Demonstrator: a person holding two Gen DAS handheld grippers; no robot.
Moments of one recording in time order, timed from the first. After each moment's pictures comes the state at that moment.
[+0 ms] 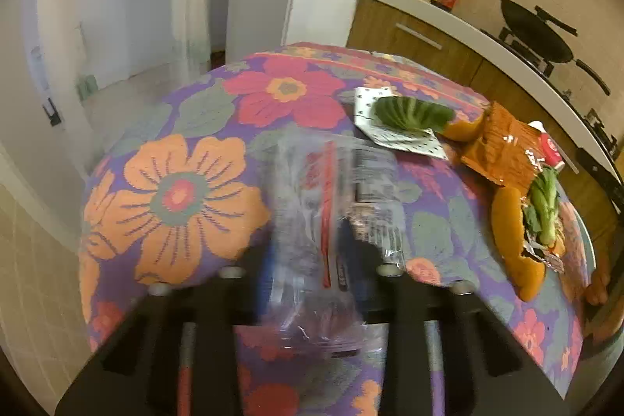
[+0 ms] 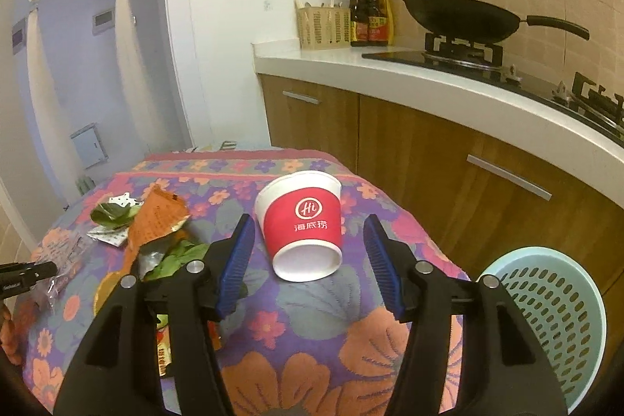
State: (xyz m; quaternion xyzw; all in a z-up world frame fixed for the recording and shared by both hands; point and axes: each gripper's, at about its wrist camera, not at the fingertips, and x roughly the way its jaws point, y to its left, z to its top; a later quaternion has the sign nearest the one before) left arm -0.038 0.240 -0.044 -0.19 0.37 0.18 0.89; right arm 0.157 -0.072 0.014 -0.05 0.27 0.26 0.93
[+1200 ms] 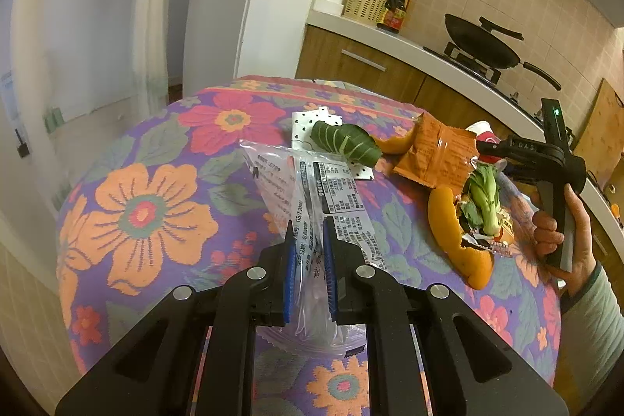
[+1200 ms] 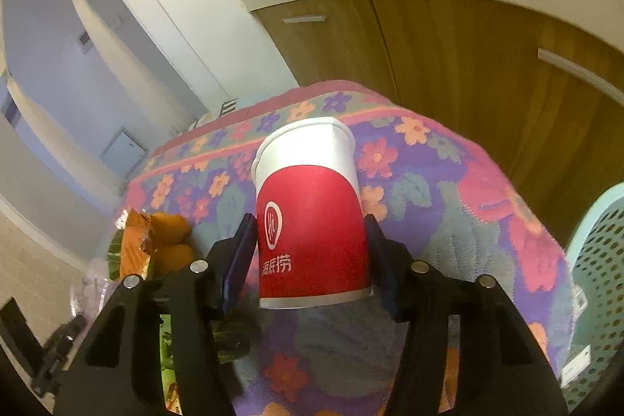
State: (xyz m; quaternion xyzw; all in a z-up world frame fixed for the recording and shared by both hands) left arm -0.055 0.215 -0.029 -0.17 0.31 0.11 0.93; right arm 0.246 -0.047 -0.027 0.06 0.44 0.31 0.84
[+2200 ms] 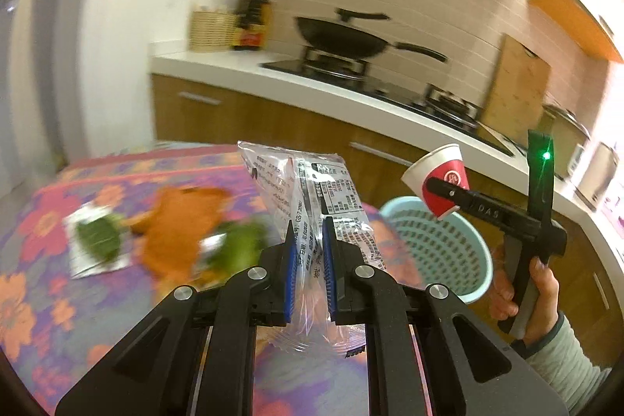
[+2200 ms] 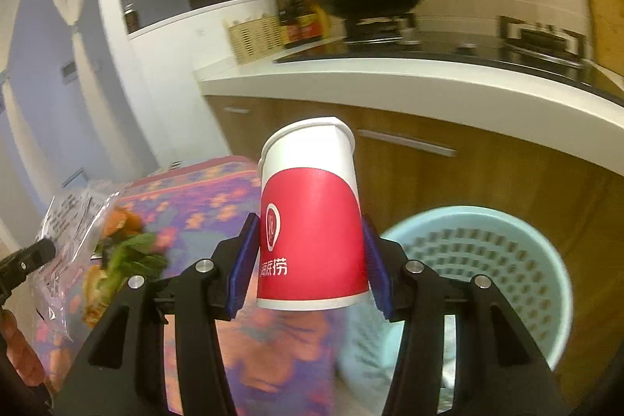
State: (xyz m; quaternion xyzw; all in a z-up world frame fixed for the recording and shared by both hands) left arm 0.047 0.028 0.036 -0.09 0.27 -0.08 0.96; right arm 0.167 -0.230 0.022 0.05 0.29 0.21 0.93
